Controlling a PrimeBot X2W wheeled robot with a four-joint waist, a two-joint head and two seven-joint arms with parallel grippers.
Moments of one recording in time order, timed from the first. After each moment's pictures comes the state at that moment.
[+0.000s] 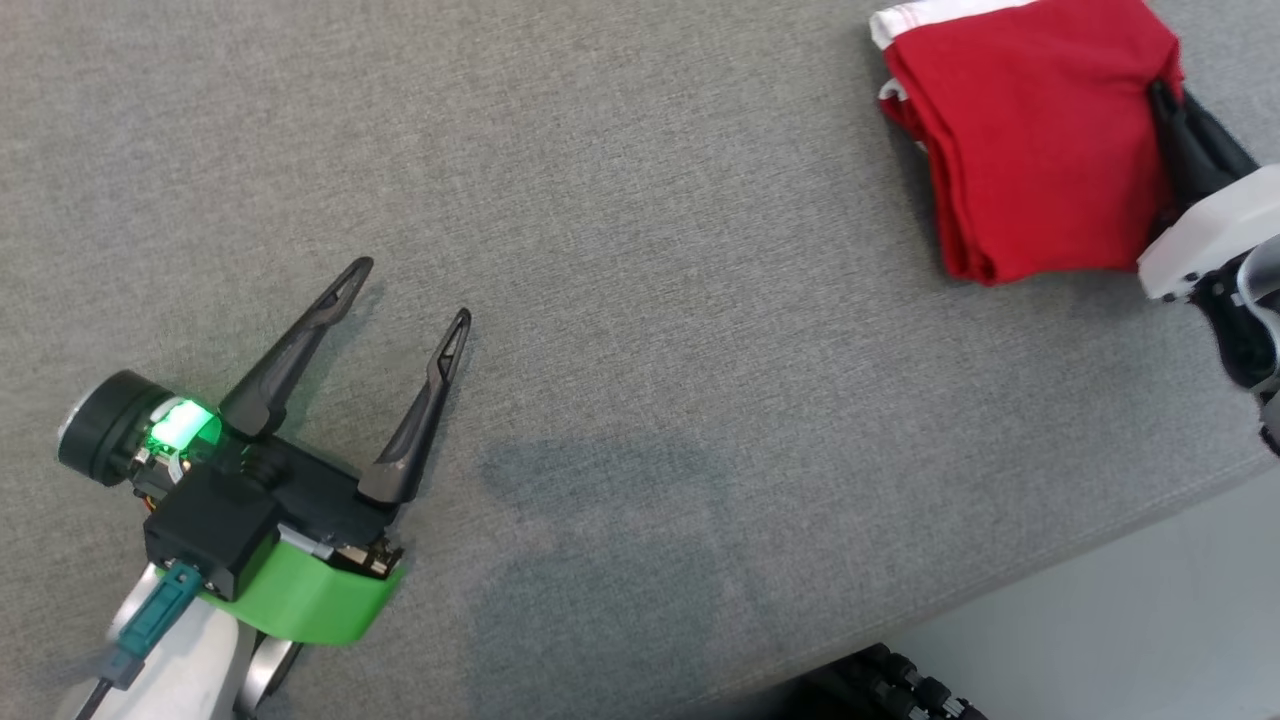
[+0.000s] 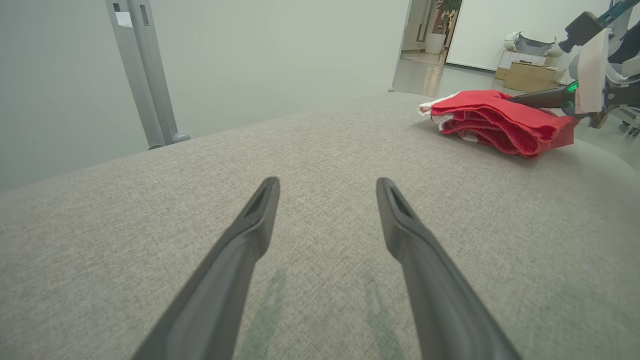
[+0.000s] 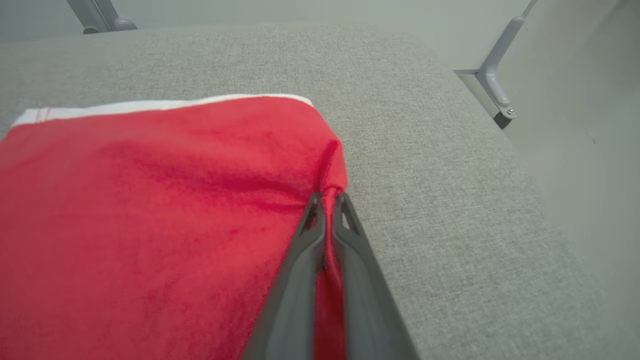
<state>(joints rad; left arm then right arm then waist) -0.27 0.44 -0.37 -0.16 -0.25 -0.13 -0.26 -0.87 -0.57 0.60 0.76 0.87 0.13 -0.26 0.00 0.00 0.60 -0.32</state>
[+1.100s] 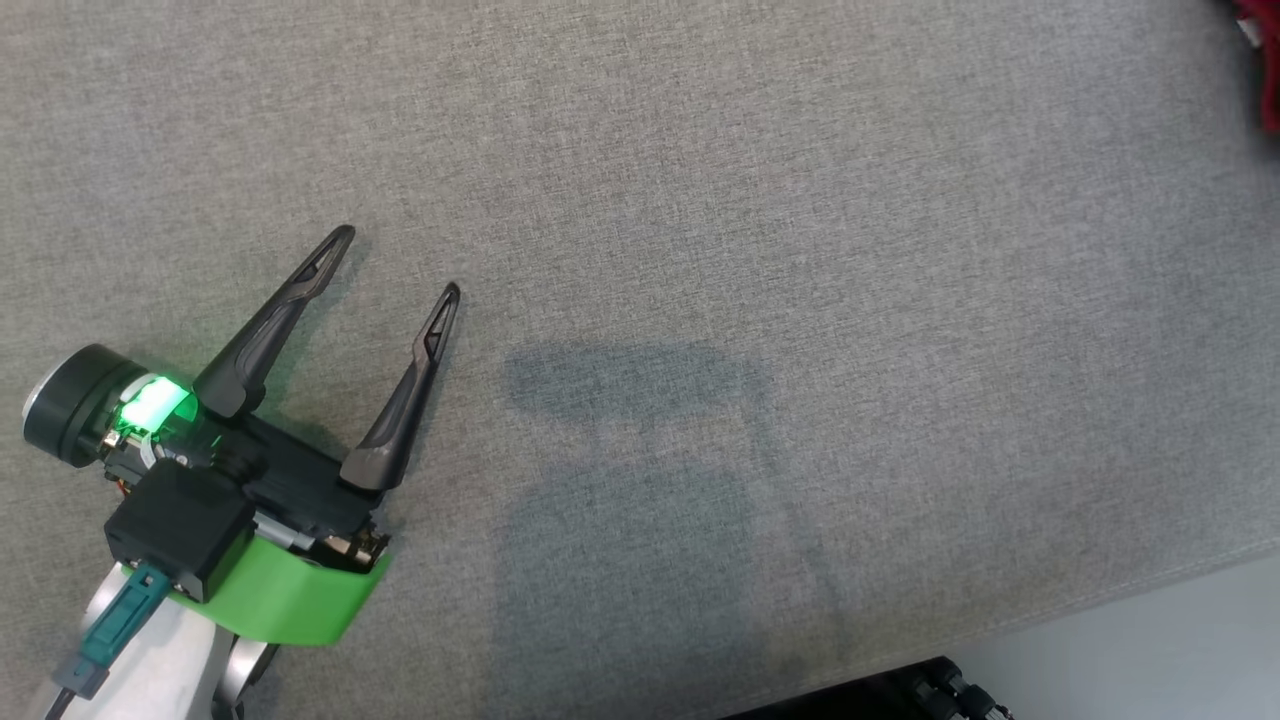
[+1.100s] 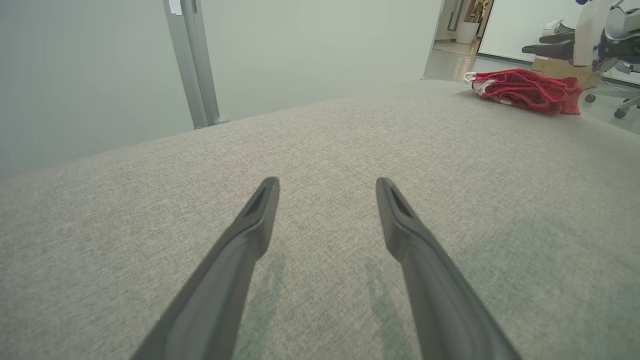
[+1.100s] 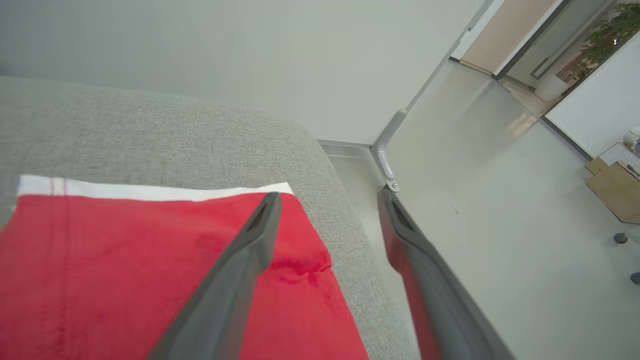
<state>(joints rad) -0.30 0.48 -0.37 -0.22 -0.26 -0.13 -0.26 -1.01 -0.63 0.07 0.94 0.35 0.13 -0.26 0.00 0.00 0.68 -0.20</state>
